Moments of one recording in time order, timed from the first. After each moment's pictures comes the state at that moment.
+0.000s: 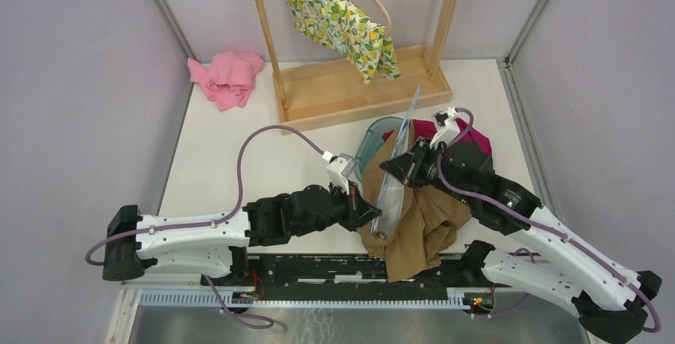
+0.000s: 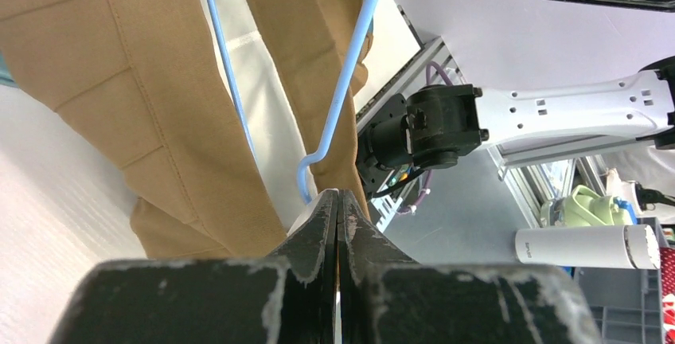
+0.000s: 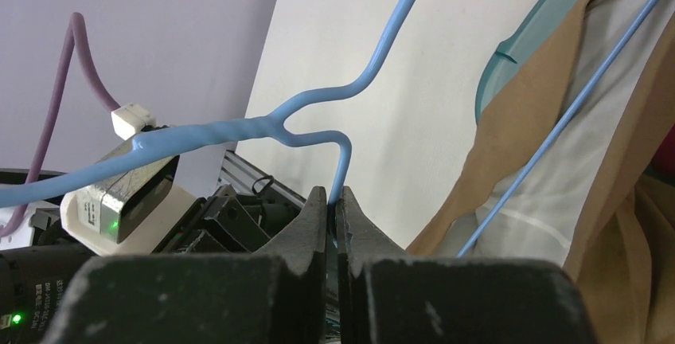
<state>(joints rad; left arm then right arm) -1.34 1.06 0.74 0.01 -0.24 -0.82 0.87 0.77 0.89 -0.44 0.07 0.89</state>
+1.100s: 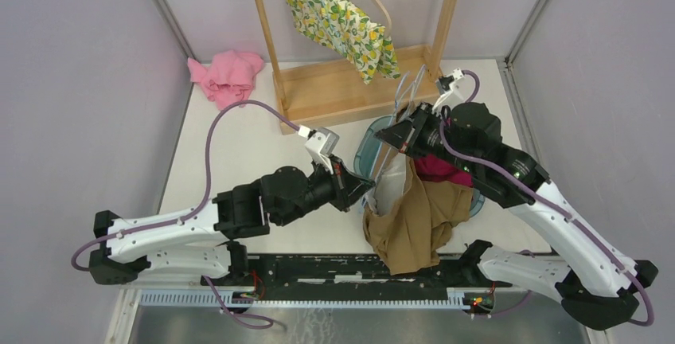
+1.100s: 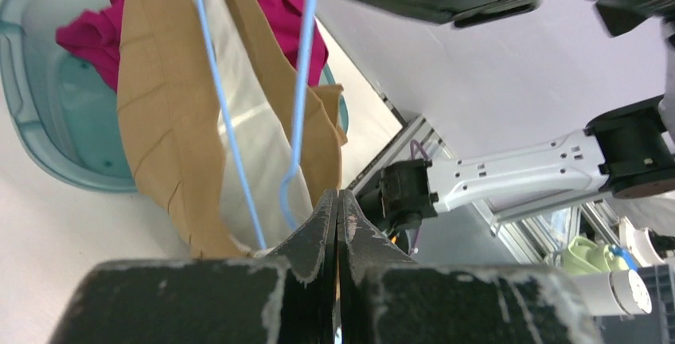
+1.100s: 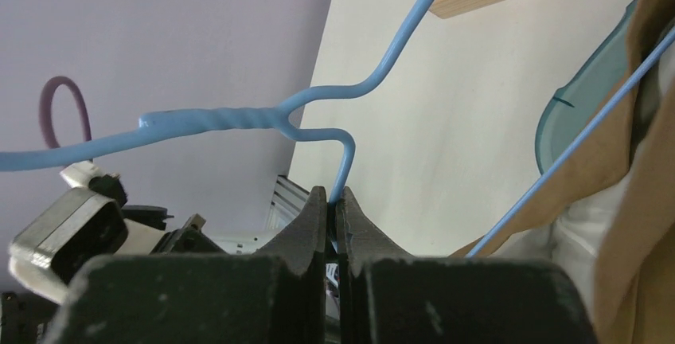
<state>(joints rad) -1.33 0.98 0.98 -0.17 -0.35 -0.68 0.77 0.97 1.27 -0.57 0.01 0.93</state>
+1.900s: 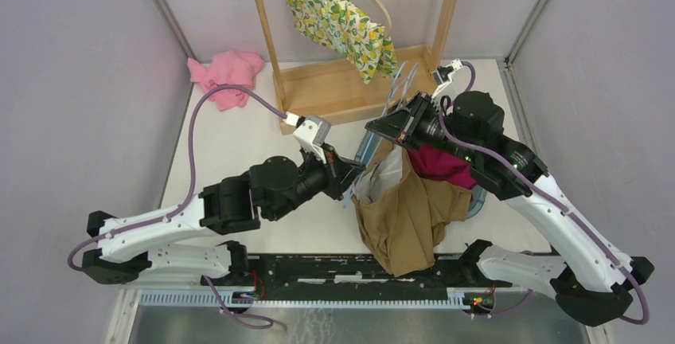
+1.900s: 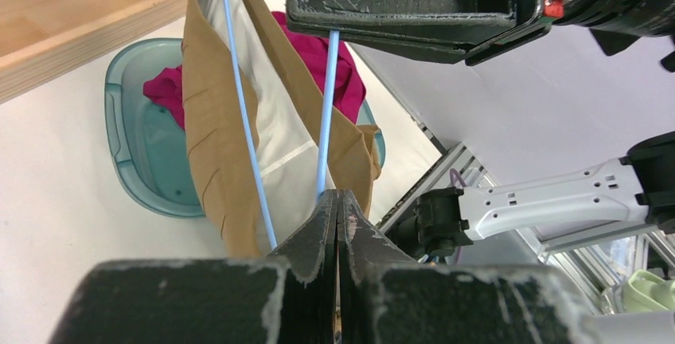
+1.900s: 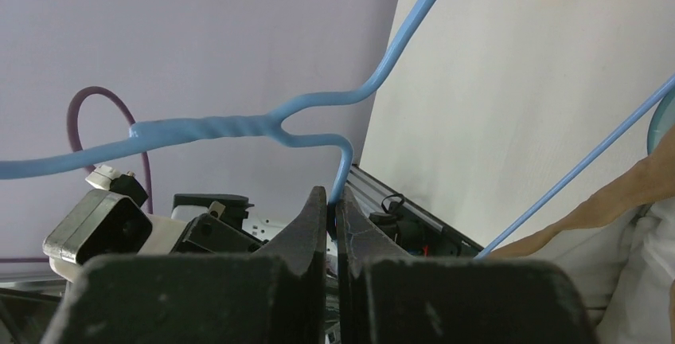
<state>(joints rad) -1.33 1.00 1.15 -0.31 -0.47 -0.55 0.73 1.03 1.33 -0.49 -0.16 1.09</state>
